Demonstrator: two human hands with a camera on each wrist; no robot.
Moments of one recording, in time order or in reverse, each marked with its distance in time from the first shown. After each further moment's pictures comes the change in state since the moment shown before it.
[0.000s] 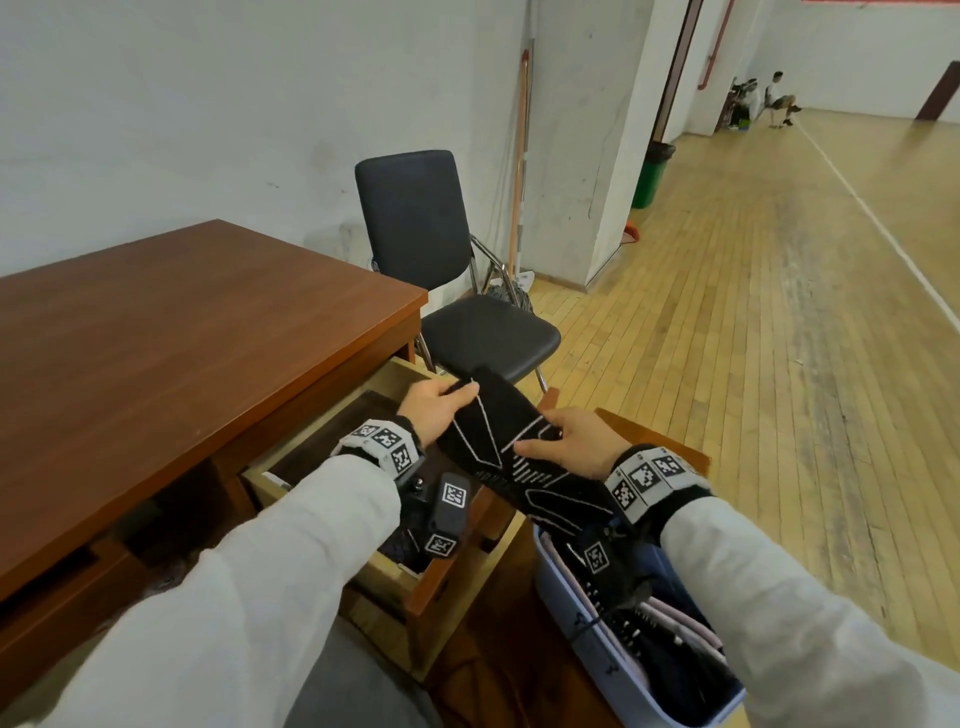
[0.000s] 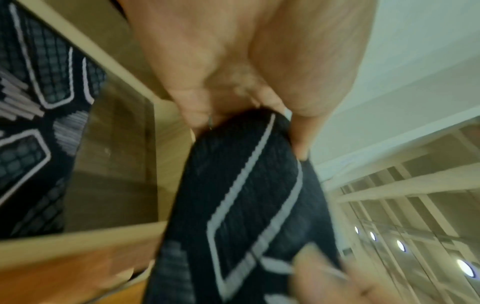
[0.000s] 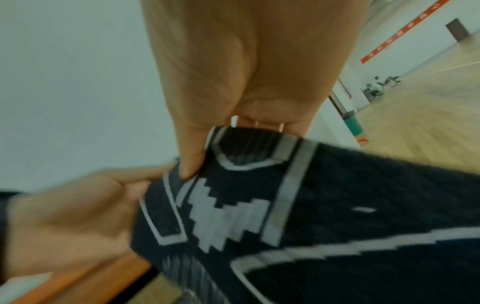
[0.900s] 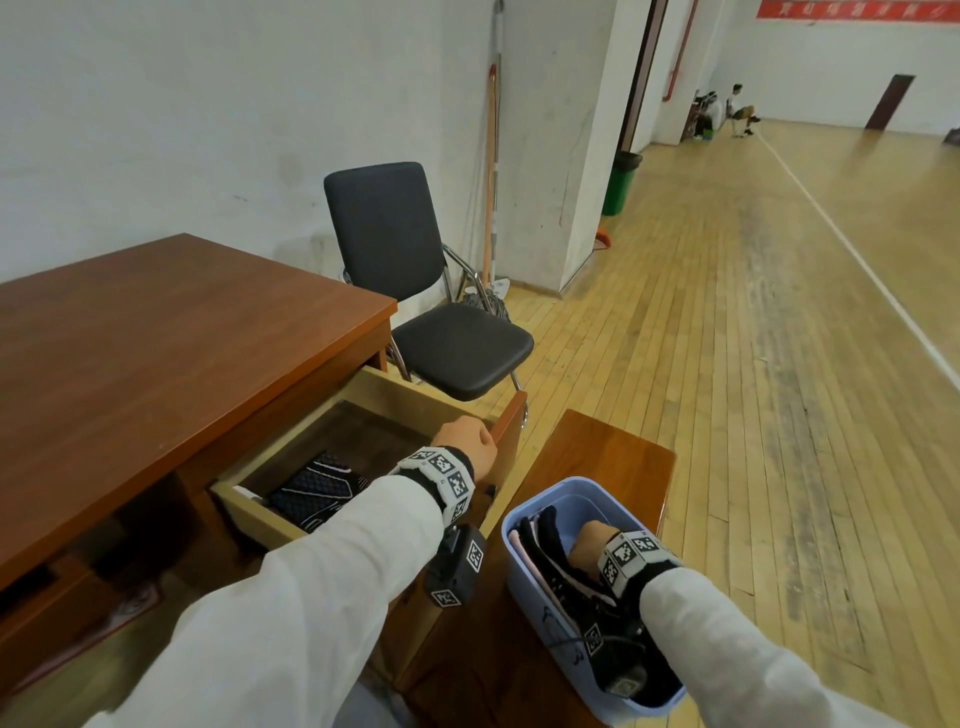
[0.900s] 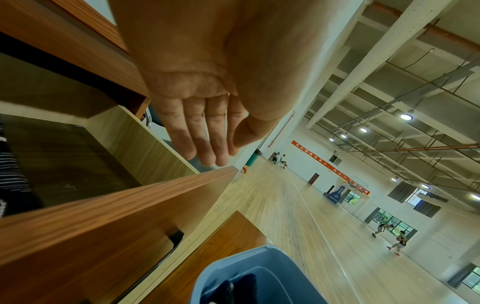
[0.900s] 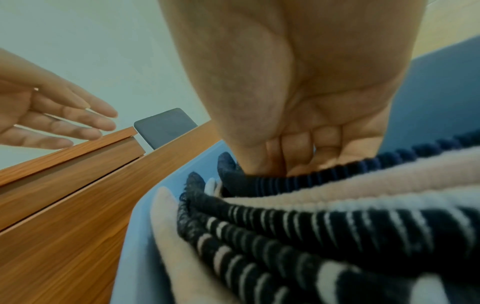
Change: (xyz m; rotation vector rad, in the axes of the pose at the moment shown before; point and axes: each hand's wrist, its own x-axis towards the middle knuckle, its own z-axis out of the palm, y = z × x) left_hand -0.024 0.001 0.083 0.750 0.011 0.041; right_hand -0.022 0.113 0.065 -0.342 -0.182 0.649
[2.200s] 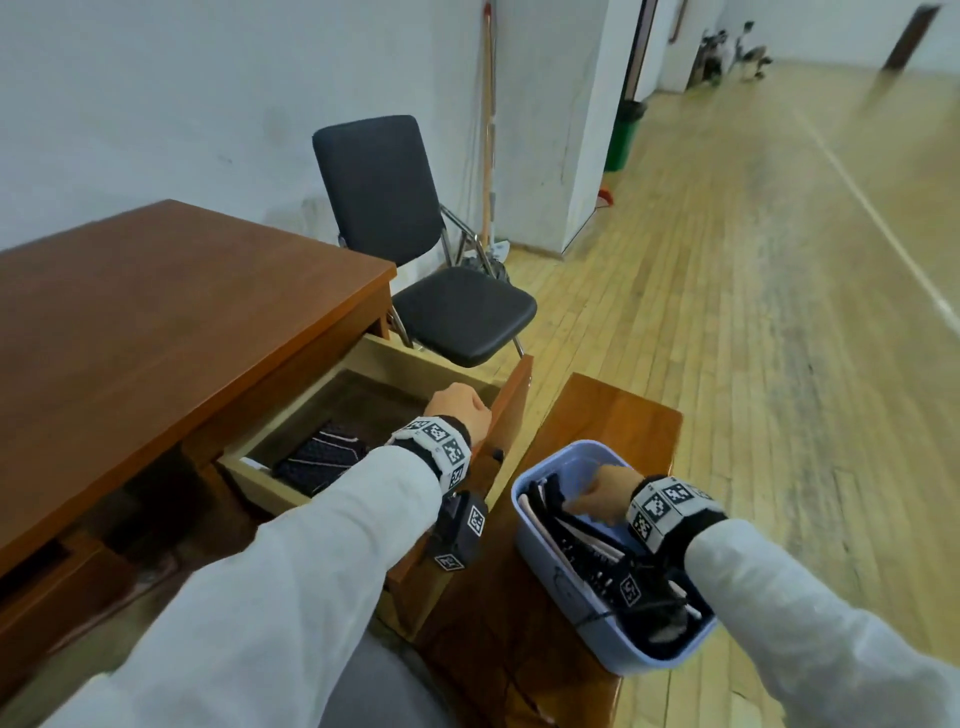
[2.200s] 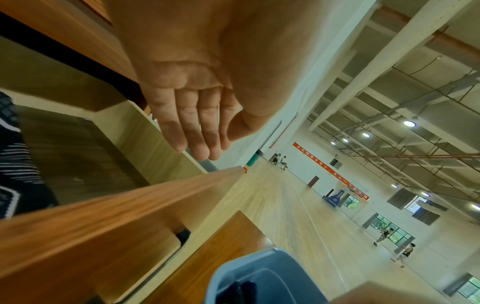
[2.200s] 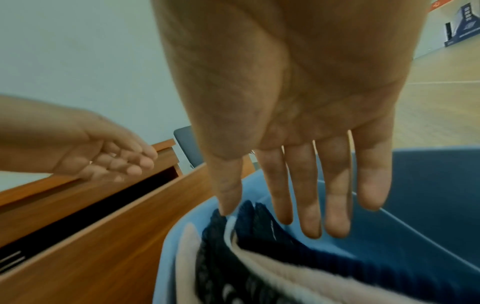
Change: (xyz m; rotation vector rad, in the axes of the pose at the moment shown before) left_hand 0.002 -0.012 -0.007 0.005 0.034 -0.046; right_hand -0.024 -0.001 -0.028 -0.038 -0.022 -0.184
